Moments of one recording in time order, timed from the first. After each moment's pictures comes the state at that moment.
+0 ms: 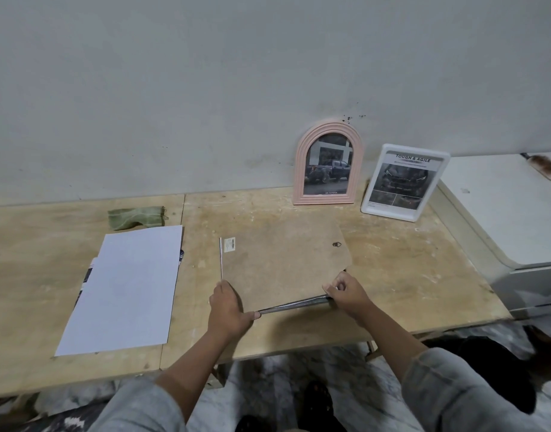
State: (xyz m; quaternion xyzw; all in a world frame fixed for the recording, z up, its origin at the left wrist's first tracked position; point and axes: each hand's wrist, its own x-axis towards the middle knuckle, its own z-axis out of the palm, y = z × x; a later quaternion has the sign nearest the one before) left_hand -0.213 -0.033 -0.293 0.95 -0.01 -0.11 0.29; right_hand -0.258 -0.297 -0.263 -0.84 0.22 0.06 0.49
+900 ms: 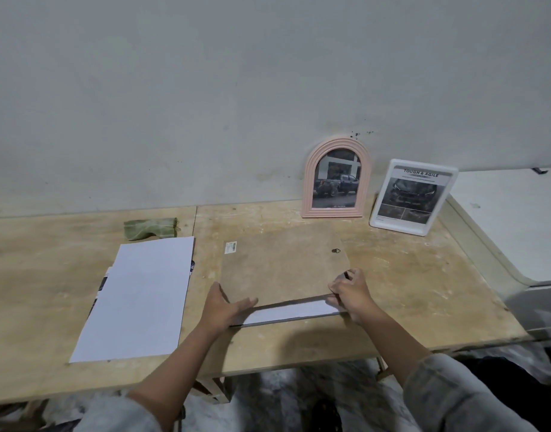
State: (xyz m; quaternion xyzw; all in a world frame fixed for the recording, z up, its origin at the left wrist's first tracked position) left_hand -0.193 -0.005 -0.270 0.81 0.08 -0.15 0.56; right_hand -0.228 -0.280 -0.239 -0.64 0.36 0.06 0.67
